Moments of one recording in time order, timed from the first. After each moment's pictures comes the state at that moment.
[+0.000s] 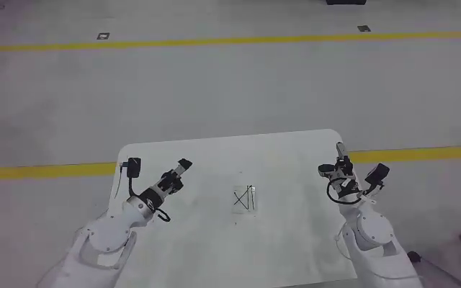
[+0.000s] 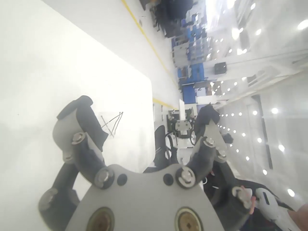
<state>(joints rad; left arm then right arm) 1.58 -1.13 -1.34 -1.92 0.05 0.18 -0.46 -1.73 -1.15 1.60 -1.80 0.42 0.00 0.00</state>
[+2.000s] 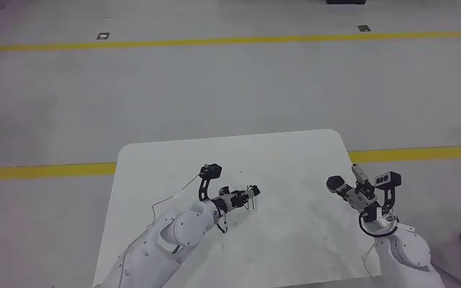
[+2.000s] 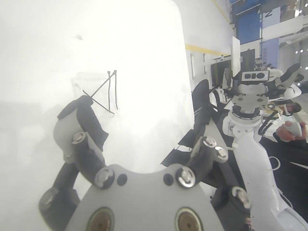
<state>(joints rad) 1.28 -1.22 -0.81 -1.74 0.34 0.34 -0.45 -1.81 -1.12 1.82 -1.60 0.66 -0.34 0.76</state>
